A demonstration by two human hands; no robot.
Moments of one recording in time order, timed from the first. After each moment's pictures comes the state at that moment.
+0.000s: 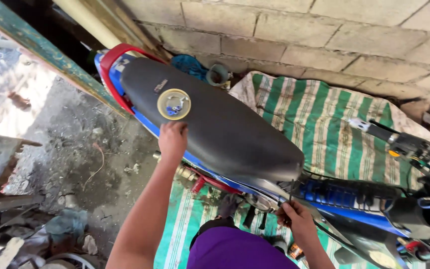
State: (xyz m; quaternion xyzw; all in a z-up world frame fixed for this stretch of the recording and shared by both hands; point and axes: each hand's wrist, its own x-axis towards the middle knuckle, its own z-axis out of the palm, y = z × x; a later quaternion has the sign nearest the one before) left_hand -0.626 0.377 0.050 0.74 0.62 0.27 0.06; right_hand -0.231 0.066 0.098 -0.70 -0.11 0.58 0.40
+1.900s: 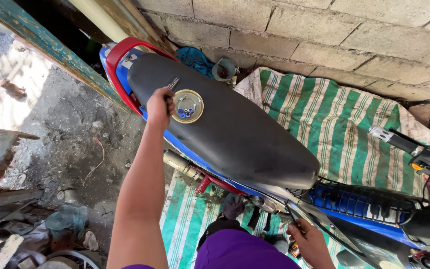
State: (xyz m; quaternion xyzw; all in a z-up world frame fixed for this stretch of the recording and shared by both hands) left_hand -0.673 0.511 0.123 0.14 0.57 0.51 0.63; right_hand -0.254 0.072 0.115 -0.83 -0.26 0.49 0.08
